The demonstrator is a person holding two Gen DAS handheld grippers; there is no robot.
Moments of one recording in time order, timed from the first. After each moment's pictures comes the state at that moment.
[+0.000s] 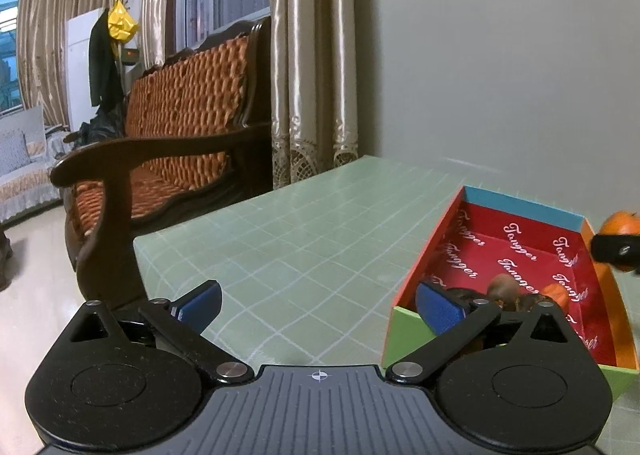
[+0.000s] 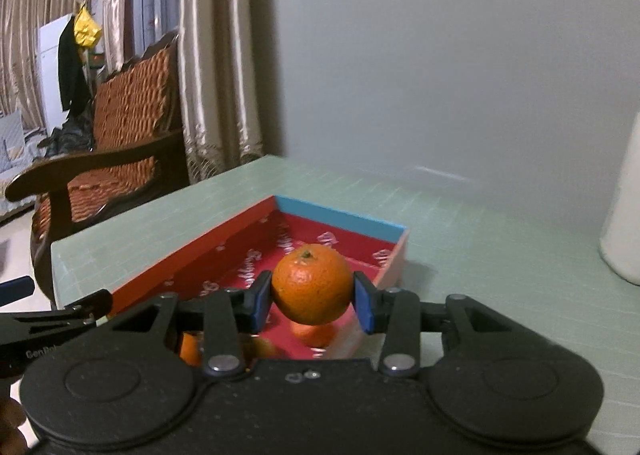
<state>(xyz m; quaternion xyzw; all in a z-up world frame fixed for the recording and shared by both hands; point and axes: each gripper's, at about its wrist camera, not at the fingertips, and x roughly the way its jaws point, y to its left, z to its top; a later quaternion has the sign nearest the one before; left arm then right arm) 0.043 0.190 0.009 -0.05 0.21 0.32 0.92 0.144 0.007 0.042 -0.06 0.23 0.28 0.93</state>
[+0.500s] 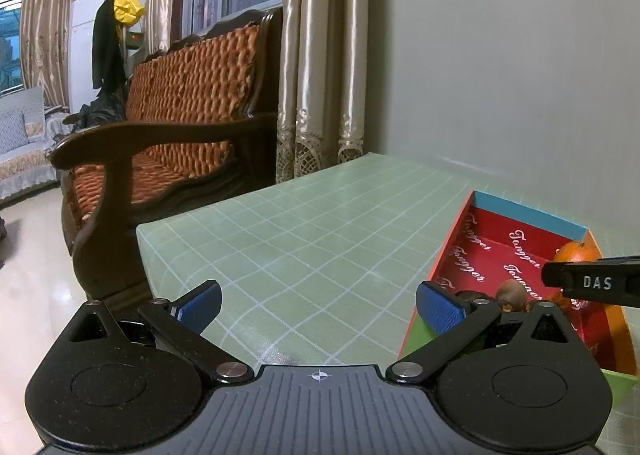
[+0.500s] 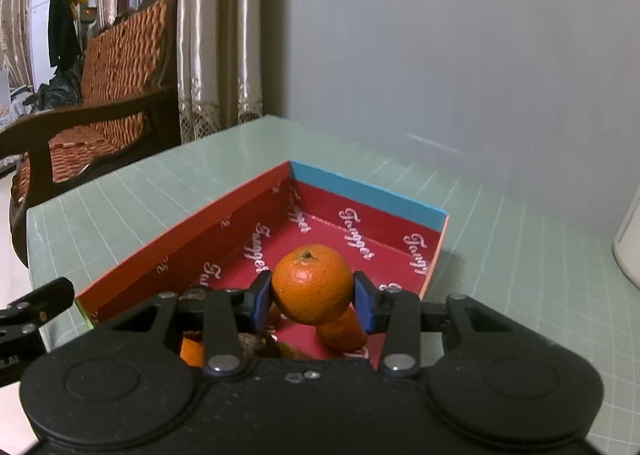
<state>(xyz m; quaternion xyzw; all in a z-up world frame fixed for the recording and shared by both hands) 0.035 0.207 0.010 -0.08 0.21 0.31 0.92 0.155 0.052 0.027 -0.10 0.27 0.26 0.92</state>
